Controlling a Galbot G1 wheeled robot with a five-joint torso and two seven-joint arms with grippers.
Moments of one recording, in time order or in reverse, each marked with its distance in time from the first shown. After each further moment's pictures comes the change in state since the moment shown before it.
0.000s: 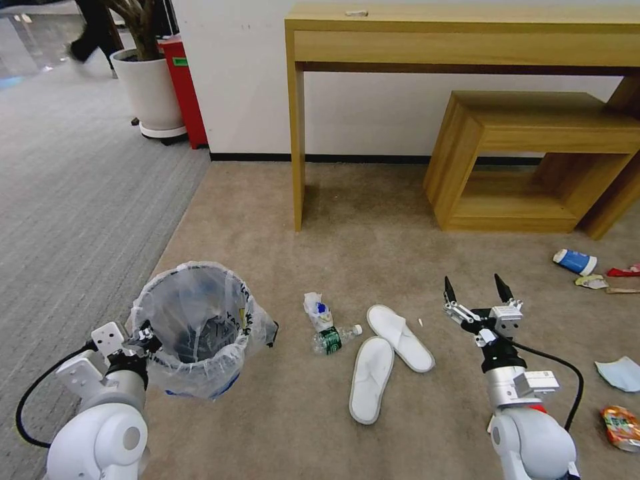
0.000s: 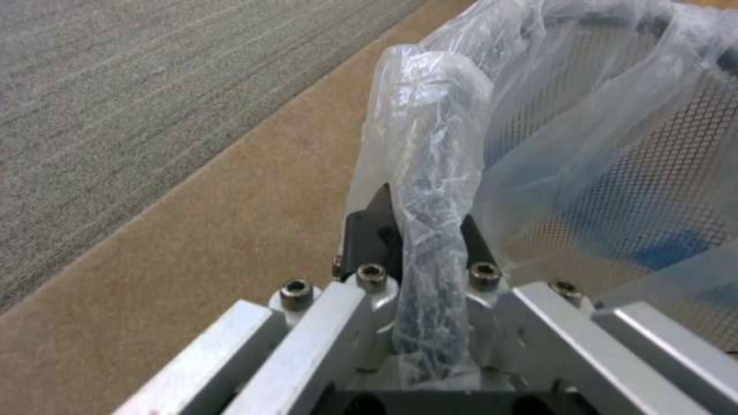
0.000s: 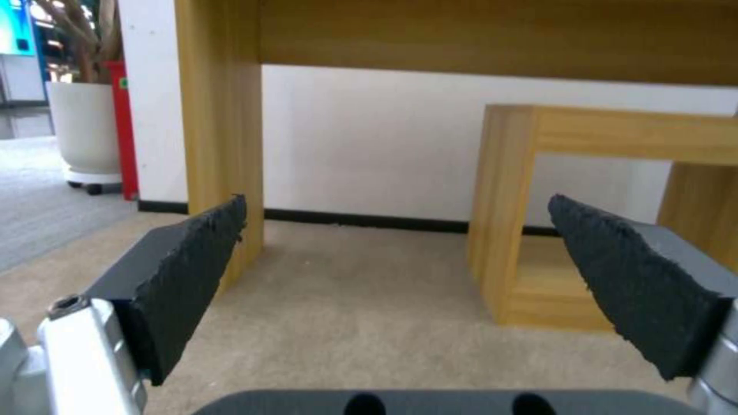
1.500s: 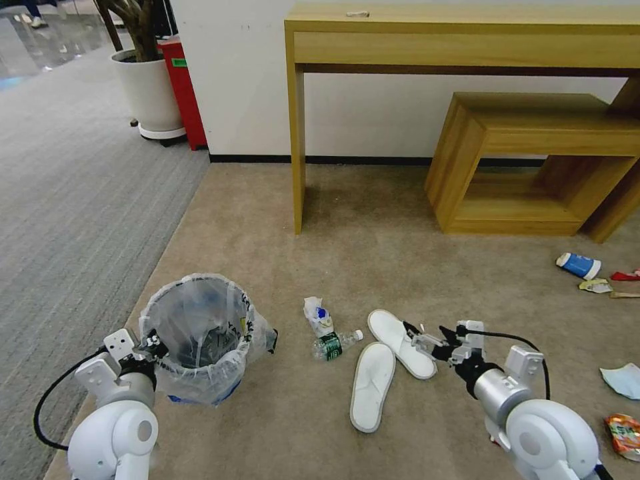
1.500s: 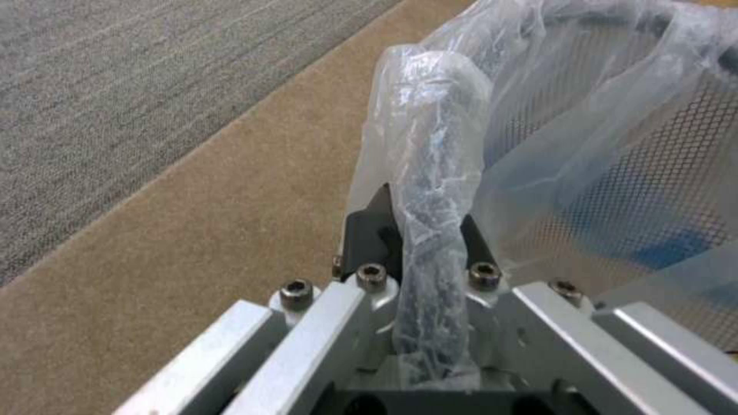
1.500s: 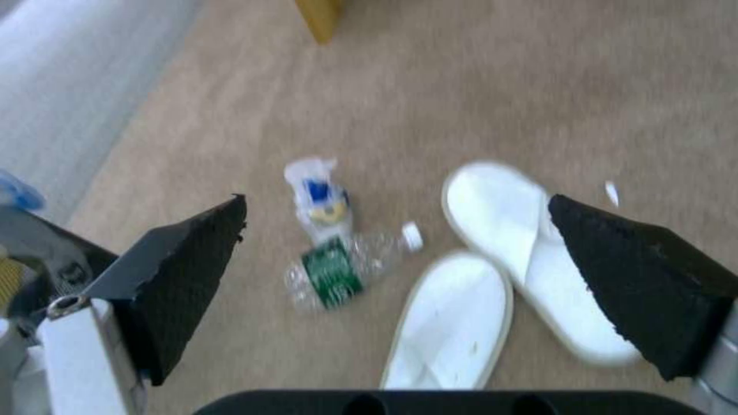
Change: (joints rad) left arm -0.023 -0.004 0.012 0.095 0.028 -0.023 0.009; right arm -0.073 -0.409 -0.212 0.209 0.749 -0.689 0.386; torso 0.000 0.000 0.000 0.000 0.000
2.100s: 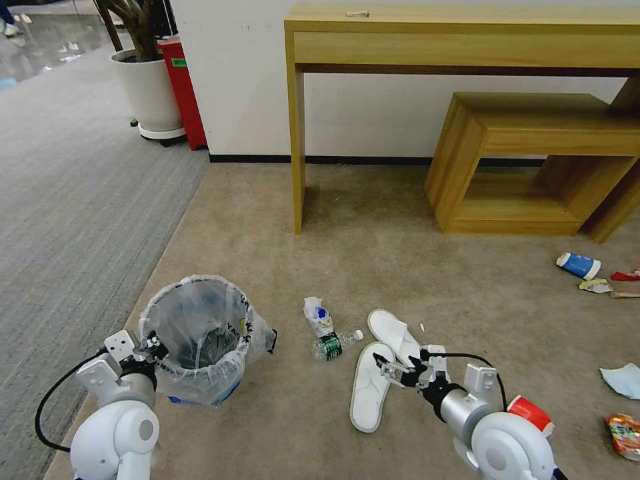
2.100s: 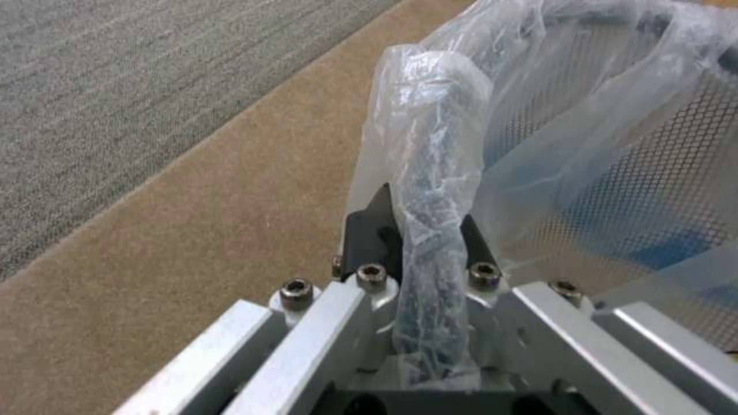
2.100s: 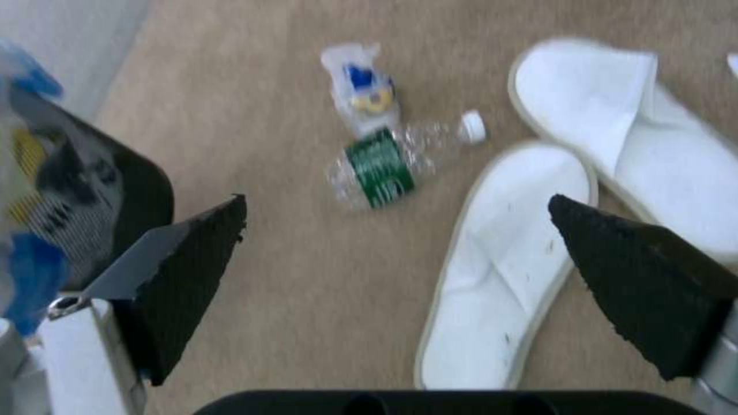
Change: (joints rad) left arm -0.010 -0.012 0.000 0.023 0.017 -0.005 0.003; right arm 0.039 -0.054 -0.215 -0.046 0.044 0.002 0.091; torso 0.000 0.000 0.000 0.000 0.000
